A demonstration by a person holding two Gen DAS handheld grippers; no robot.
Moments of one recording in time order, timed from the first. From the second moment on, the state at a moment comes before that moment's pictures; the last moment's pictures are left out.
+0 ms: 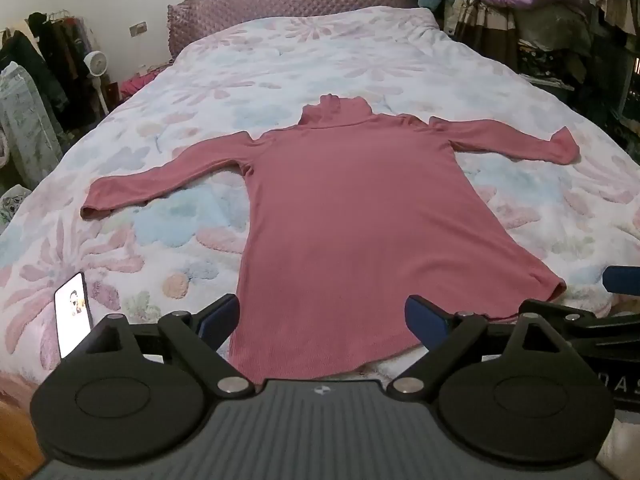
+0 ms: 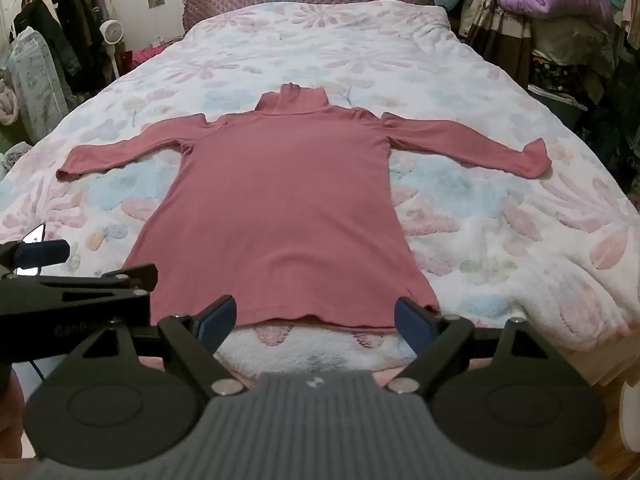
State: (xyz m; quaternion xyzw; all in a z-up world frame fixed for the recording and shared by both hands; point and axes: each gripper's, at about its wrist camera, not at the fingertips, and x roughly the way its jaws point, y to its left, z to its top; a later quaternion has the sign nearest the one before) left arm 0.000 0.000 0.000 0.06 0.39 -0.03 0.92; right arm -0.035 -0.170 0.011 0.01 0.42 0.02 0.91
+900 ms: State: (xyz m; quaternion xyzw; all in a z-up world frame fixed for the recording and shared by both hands) left arm -0.001 0.003 0.001 0.06 0.39 -0.02 0.92; right arm -0.035 -0.170 0.012 0.01 0.42 0.02 0.91
